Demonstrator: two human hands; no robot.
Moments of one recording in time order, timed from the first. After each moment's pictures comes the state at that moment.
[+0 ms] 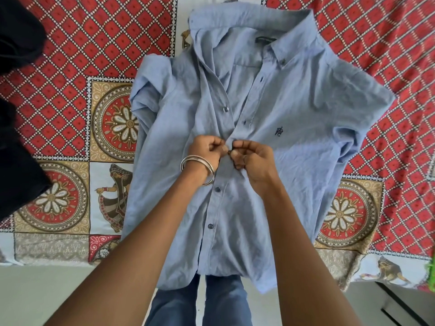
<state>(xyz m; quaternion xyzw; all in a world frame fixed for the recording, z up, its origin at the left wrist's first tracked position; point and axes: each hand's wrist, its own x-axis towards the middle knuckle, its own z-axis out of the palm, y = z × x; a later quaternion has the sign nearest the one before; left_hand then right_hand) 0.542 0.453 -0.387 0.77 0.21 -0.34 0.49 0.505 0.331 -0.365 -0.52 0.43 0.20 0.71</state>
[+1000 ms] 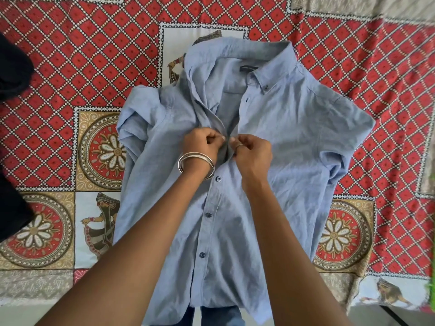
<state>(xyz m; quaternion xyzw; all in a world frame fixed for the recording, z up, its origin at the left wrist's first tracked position) 0.607 0.415 -0.385 0.87 0.11 -0.21 0.43 0.568 0.322 -0.359 -0.72 0.44 0.08 0.53</state>
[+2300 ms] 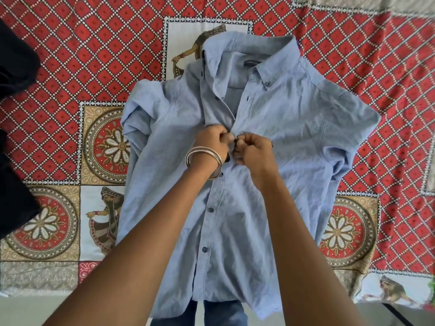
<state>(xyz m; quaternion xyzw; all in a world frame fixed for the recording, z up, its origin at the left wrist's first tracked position) 0.602 0.409 -0.375 0.88 0.06 -0.29 0.38 0.555 0.309 -0.373 -0.62 0.39 0.16 0.66</state>
